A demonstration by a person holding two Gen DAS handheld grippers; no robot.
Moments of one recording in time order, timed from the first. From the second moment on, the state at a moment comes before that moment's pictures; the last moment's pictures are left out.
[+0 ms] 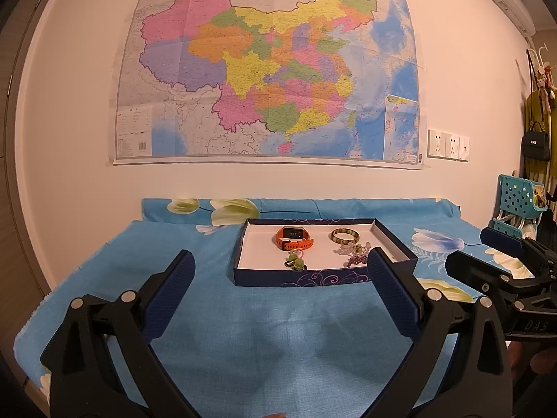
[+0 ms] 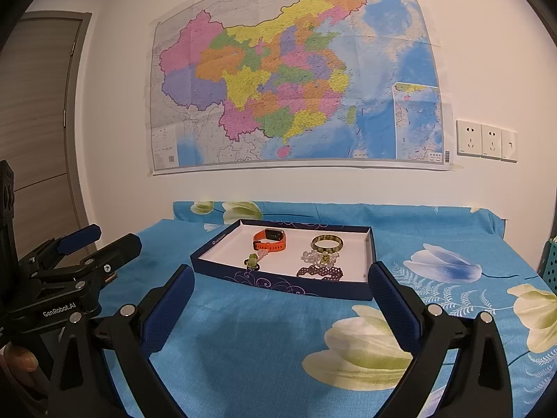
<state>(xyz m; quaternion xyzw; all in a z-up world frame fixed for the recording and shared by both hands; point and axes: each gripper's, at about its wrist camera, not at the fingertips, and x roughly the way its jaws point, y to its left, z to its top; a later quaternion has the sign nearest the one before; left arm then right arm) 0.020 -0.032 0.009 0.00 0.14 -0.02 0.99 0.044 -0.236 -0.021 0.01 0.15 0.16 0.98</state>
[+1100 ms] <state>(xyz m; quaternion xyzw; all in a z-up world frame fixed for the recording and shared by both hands) 0.021 -0.032 0.010 -0.01 0.14 -0.02 0.99 0.043 -0.236 -0.019 0.01 0.15 0.16 0.98</state>
